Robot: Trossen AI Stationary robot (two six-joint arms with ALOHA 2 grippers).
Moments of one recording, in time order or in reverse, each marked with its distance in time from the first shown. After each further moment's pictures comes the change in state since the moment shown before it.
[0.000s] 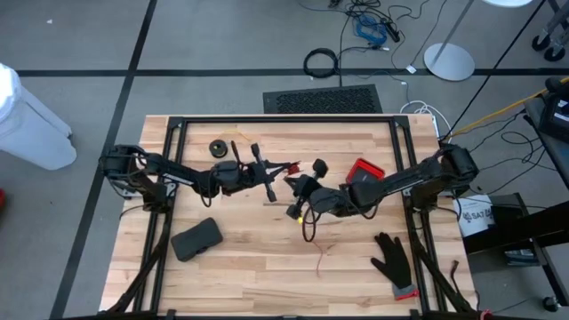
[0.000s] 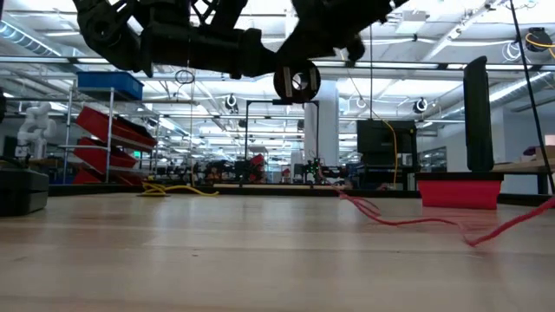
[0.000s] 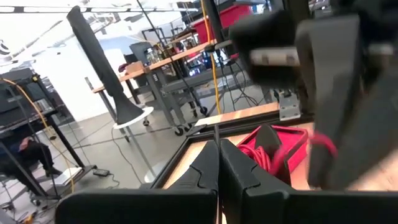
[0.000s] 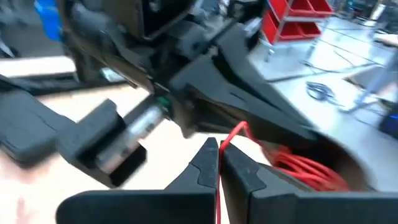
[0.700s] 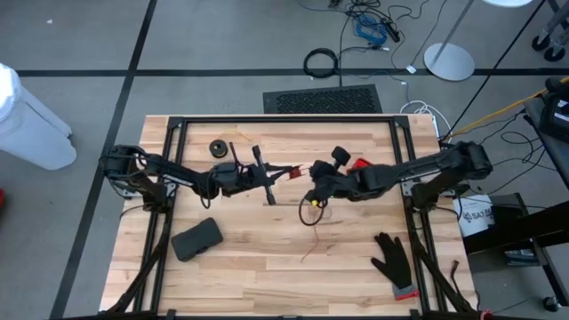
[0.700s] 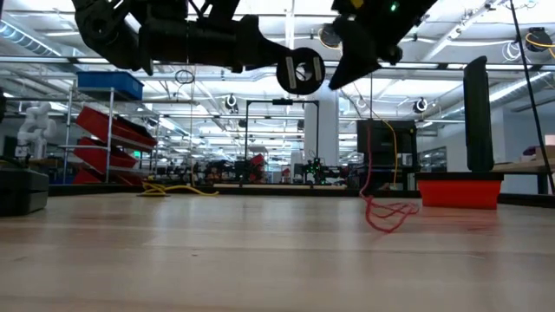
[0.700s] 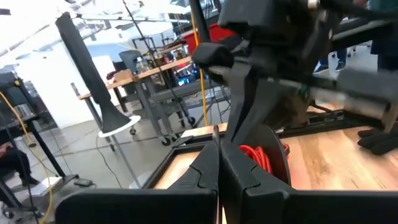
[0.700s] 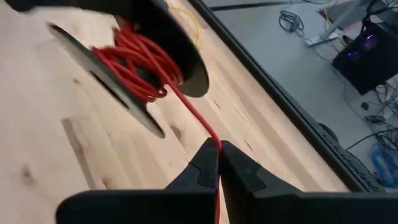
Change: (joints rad) left arm -0.023 -0.002 0.001 0.033 0.039 -0.035; right arm -0.090 -0.158 0.037 -0.657 -0.040 0.184
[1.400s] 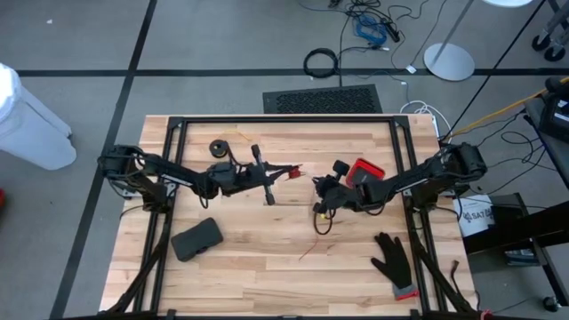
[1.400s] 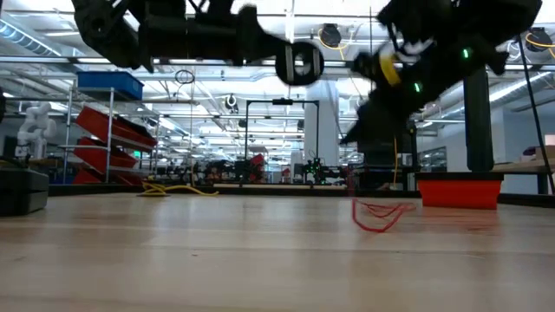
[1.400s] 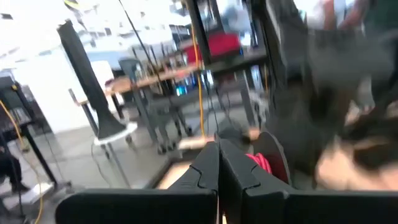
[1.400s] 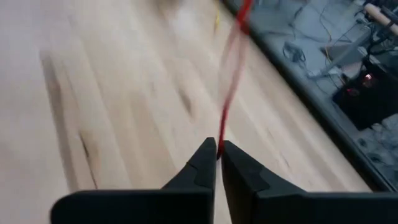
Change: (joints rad) left arm -0.001 -0.003 0.000 0.030 0.017 -0.024; right arm 0.013 0.052 -0.440 0.662 0.016 -0.242
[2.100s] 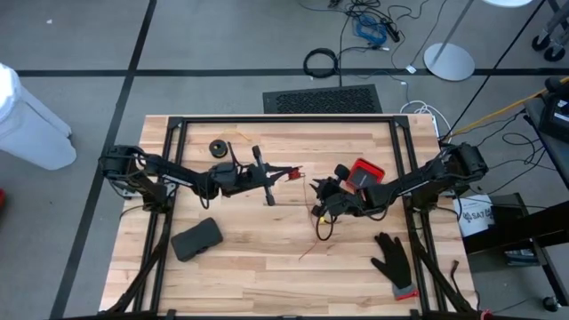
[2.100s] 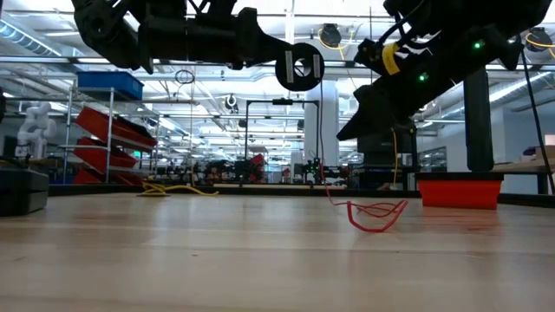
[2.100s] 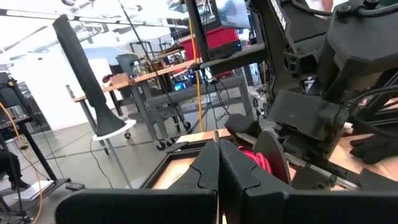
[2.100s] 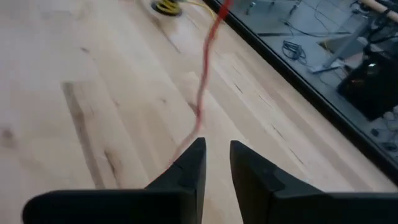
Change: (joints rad) left arm 0.001 0.000 0.000 -0.017 0.000 0.000; right arm 0.065 0.004 0.007 -0.005 0.061 0.141
